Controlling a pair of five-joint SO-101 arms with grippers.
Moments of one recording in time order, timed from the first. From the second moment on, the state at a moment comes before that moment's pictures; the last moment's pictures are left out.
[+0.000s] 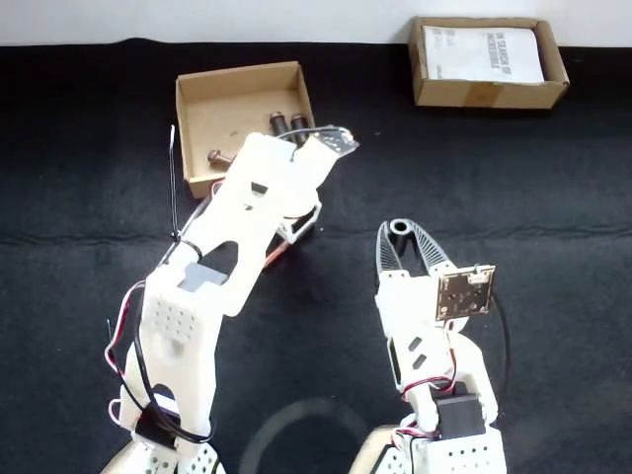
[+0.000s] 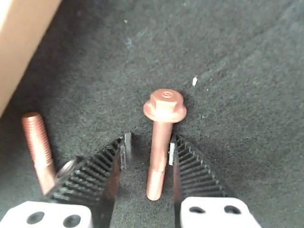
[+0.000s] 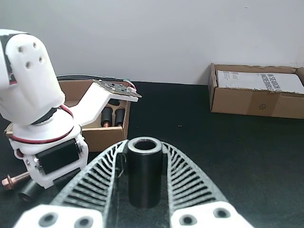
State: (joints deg) left arm 15.0 40.3 -23.2 77.8 -17.9; right arm -15.4 -103.6 95.8 22.2 -1.4
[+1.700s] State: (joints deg) left arm 19.2 -4.7 -14.6 66.6 16.1; right arm -22.5 -103.6 95.8 22.2 -1.4
